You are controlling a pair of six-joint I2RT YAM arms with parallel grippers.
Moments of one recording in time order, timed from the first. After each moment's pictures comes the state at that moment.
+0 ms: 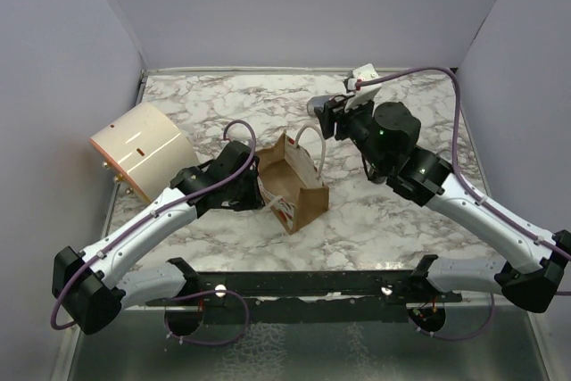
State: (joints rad) left arm -0.72 1.09 0.95 -0.82 0.04 -0.81; right arm 0.86 1.19 1.26 -0.16 0.36 0.01
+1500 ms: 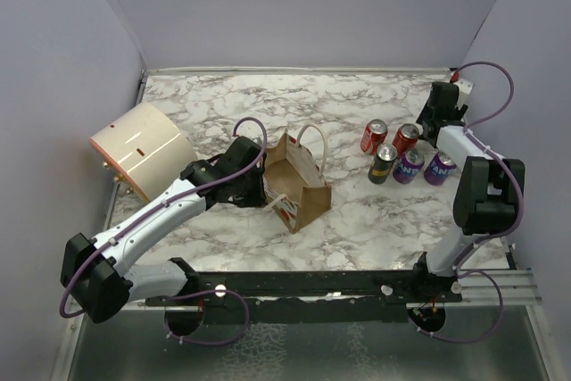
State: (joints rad) left arm -0.72 1.18 0.99 -0.81 0.05 -0.73; right arm -0.08 1.71 1.14 -0.01 0.48 0.27
